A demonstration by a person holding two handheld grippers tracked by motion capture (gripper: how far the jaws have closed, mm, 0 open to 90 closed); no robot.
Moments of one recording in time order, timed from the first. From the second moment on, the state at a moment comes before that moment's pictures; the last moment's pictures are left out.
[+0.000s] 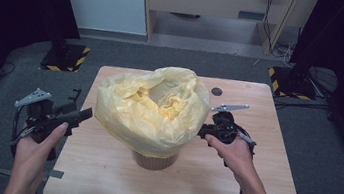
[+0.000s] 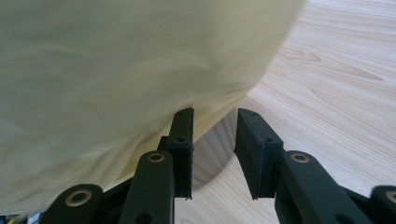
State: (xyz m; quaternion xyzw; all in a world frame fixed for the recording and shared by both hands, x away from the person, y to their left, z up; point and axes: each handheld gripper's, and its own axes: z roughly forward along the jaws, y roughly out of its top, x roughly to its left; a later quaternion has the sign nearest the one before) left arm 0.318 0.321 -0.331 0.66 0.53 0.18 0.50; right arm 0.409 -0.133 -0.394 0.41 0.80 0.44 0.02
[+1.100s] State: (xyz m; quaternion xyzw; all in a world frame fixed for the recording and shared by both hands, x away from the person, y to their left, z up) left arm 0.344 0.287 -0.346 0.67 0.54 0.12 0.50; right arm 0.405 -0.121 -0.391 0.39 0.82 0.42 0.02
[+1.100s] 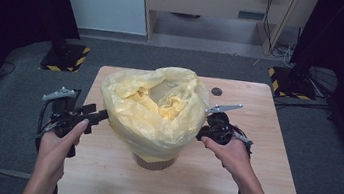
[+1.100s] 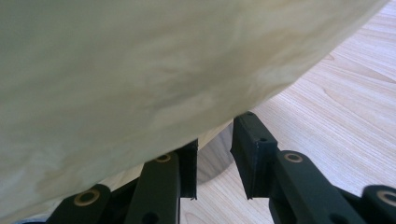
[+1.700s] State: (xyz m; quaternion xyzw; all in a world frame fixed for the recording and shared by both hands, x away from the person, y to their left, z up) left arm 0.365 0.277 -0.366 0.68 0.54 0.09 0.48; right arm 0.405 -0.122 -0.389 0.39 0.82 0.42 0.02
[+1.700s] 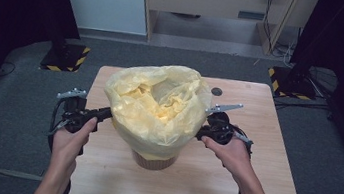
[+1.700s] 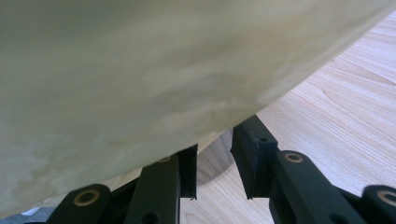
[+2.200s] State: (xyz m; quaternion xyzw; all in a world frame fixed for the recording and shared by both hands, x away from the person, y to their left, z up) left arm 0.384 0.264 -0.396 0.71 0.55 0.10 0.43; right arm 0.404 -0.123 -0.393 0.39 0.82 0.42 0.02
